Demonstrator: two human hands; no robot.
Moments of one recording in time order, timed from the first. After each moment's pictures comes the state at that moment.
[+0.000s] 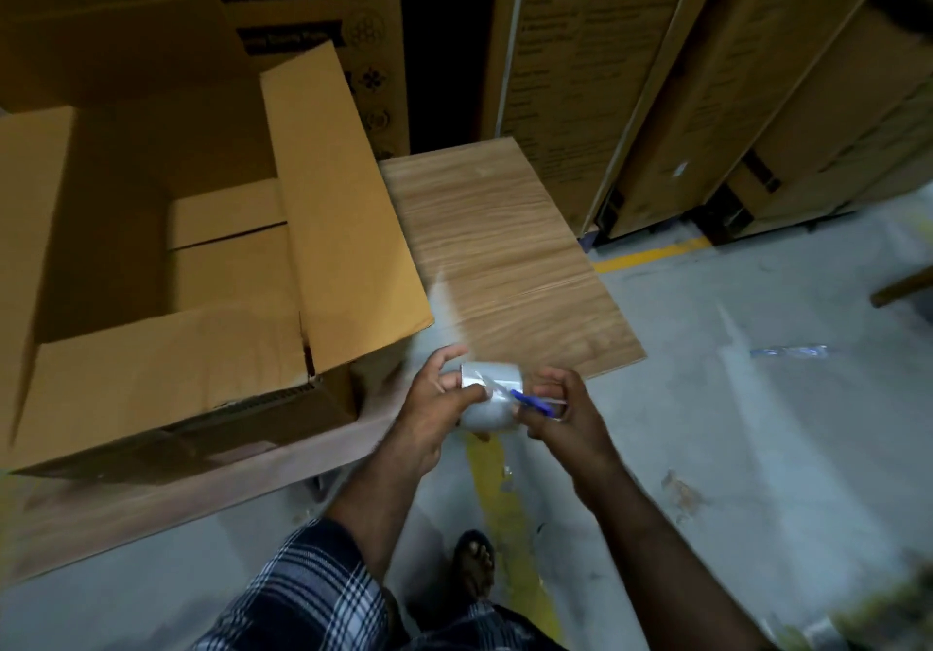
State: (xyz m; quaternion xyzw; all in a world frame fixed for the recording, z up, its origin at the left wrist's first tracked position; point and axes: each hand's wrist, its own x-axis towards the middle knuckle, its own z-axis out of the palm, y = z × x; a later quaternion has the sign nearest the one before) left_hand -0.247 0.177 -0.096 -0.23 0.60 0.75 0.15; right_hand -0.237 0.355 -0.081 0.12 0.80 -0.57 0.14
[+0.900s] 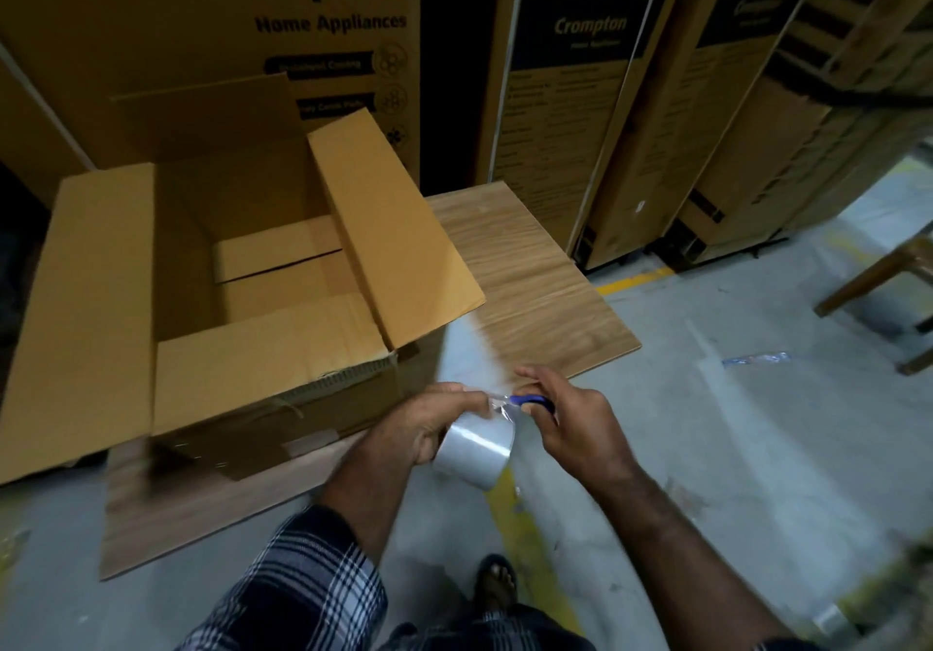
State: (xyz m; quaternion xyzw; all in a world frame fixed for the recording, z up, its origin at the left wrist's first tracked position) left_hand -0.176 0.101 -0.038 -0.19 0.60 0.70 0.33; right_hand -0.153 0.301 -0.034 -0.15 0.92 -0.35 -0.06
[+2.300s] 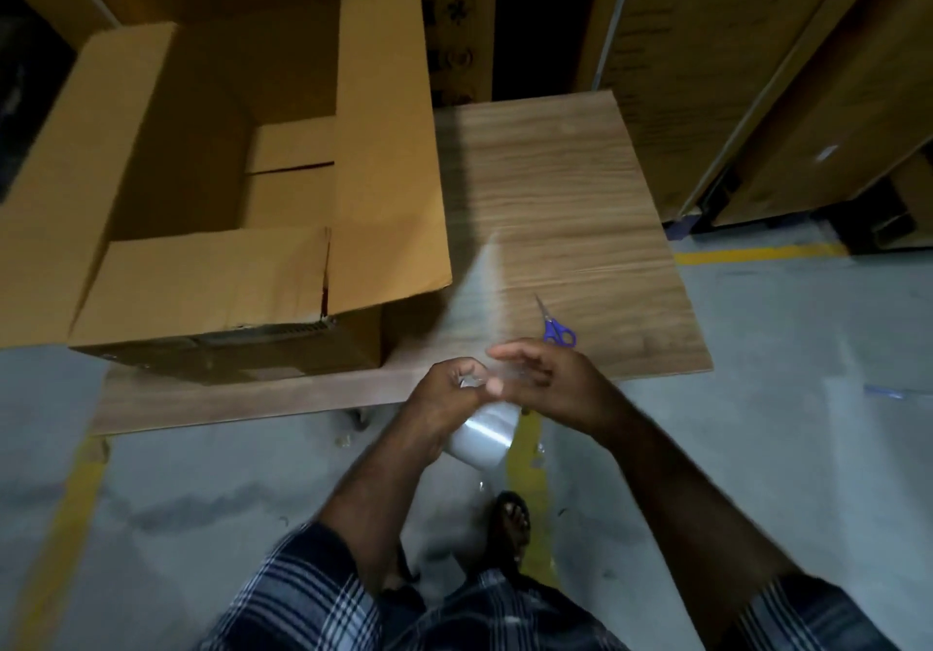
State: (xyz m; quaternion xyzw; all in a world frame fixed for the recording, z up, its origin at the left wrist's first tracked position) left_hand -0.227 0.195 -0.111 -0.31 0.68 0.65 0.14; right_hand -0.308 0.359 -0.110 -0.20 0.73 -0.54 0.35
